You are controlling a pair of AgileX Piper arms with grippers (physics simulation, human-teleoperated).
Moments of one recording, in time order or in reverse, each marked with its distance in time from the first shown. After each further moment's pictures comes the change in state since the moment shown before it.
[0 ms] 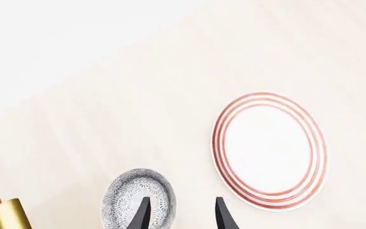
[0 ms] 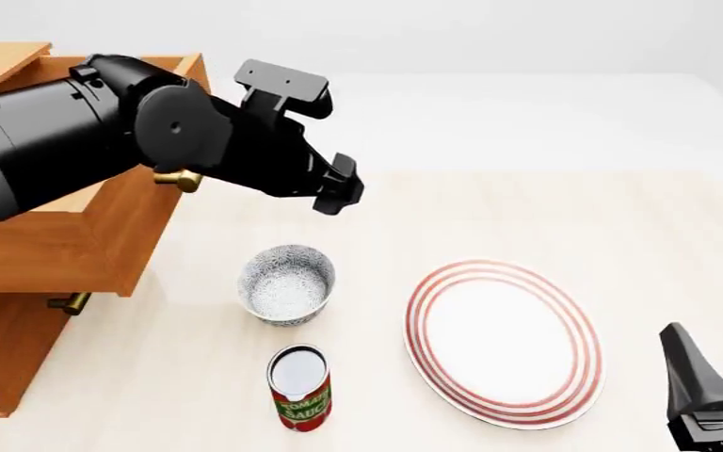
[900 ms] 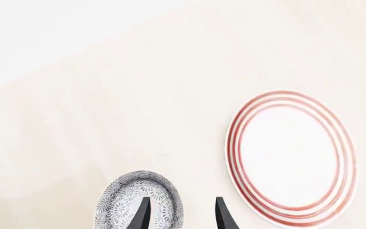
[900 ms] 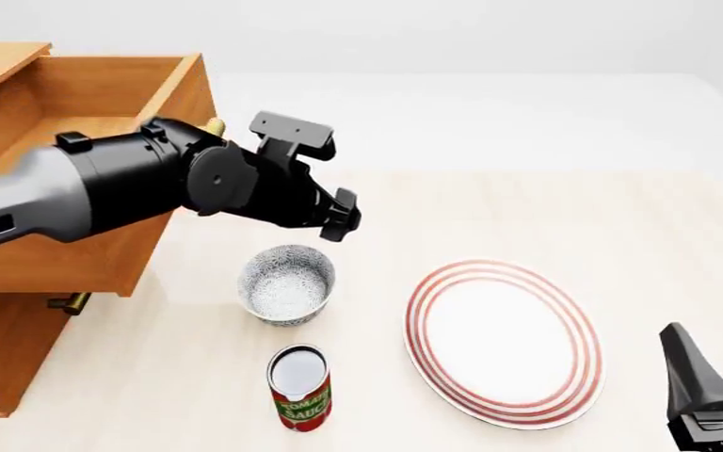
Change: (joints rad) left arm 0.037 0.100 0.106 -0.168 -0.040; right arm 0.000 0.000 0.000 0.000 0.000
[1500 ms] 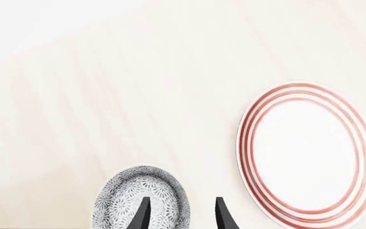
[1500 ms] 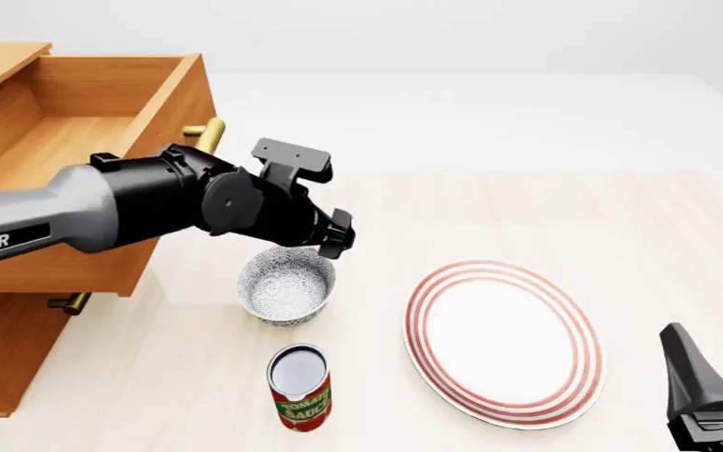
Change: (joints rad) left arm 0.020 0.053 0.053 -0.056 -0.020; right arm 0.000 0.000 0.000 0.000 0.000
